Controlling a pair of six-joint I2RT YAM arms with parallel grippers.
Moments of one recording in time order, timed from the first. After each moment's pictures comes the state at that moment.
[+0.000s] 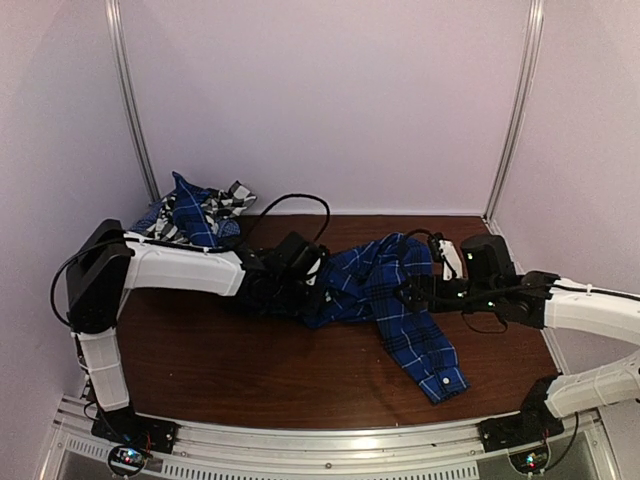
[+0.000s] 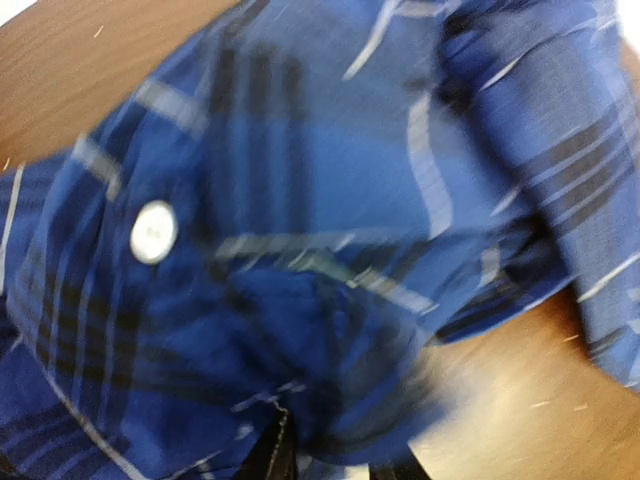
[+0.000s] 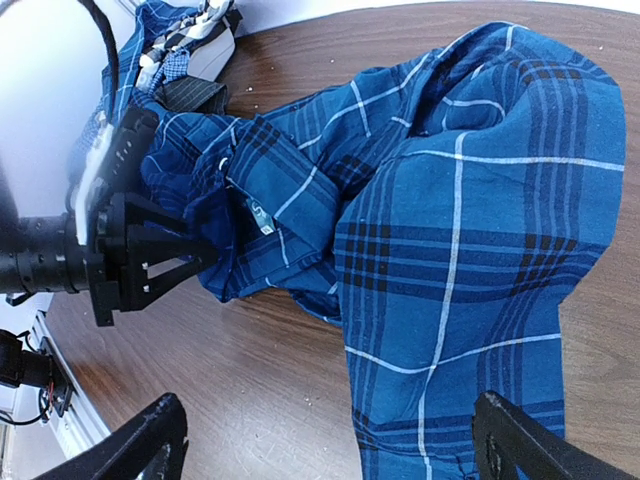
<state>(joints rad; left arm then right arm) -0.94 1.91 1.27 -0.26 -0.16 -0.41 0.70 1.11 0.68 -0.16 -0.06 0.53</state>
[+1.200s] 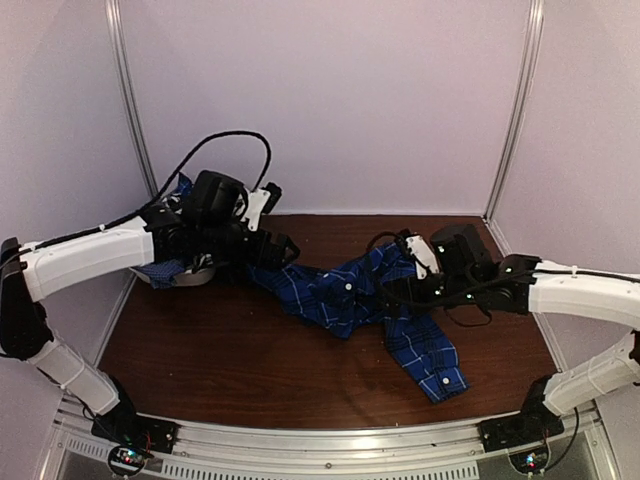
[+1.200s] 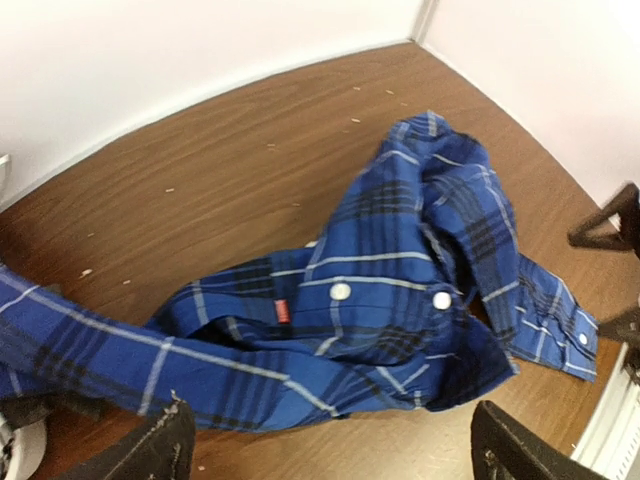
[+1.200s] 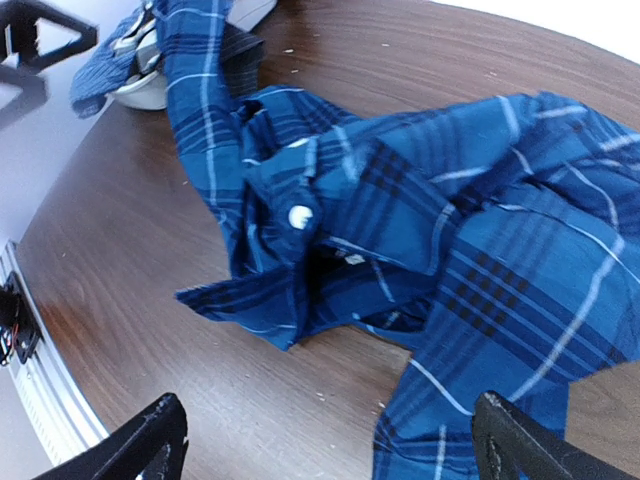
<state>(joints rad) -0.78 1.50 1.25 -0.36 0.05 -0.18 0.81 1.21 0.84 -0.29 0.01 0.39</state>
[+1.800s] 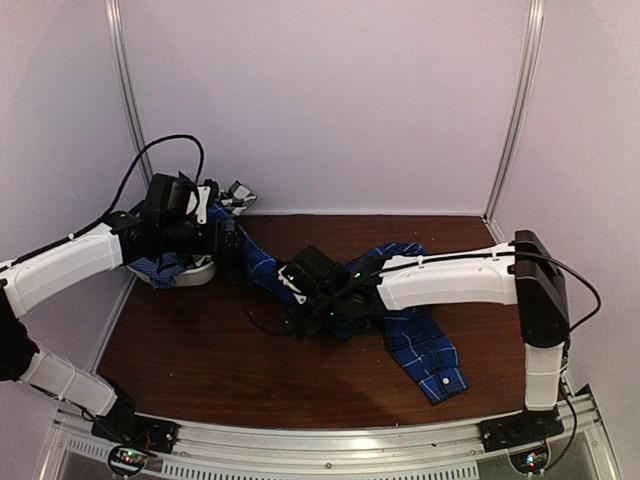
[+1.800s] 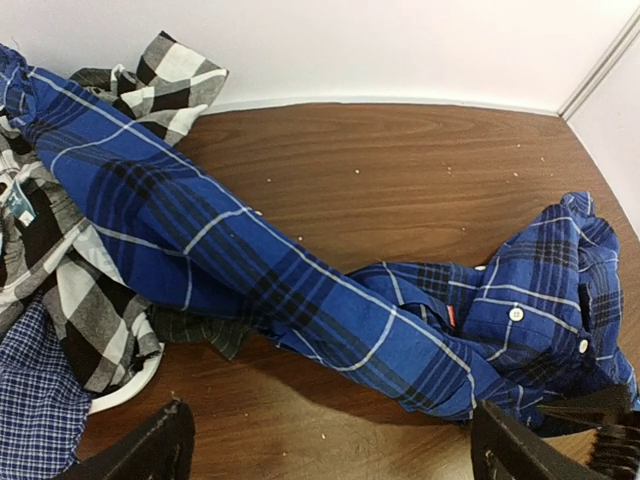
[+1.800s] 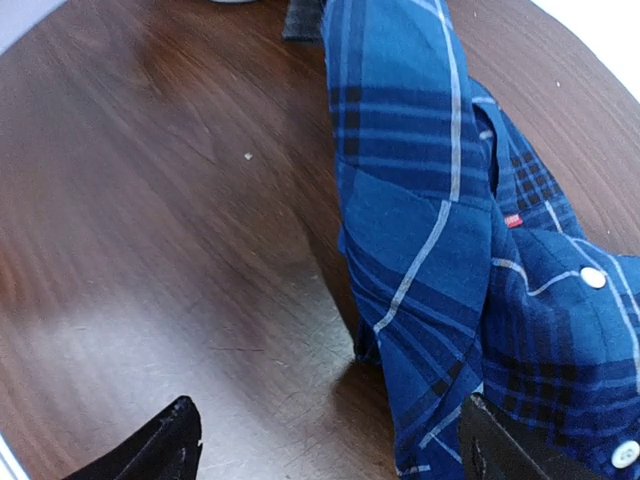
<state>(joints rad) -0.51 1.34 1.10 -0.38 -0.04 -0.29 1.11 1.98 1.54 -0.42 0.26 0.23</state>
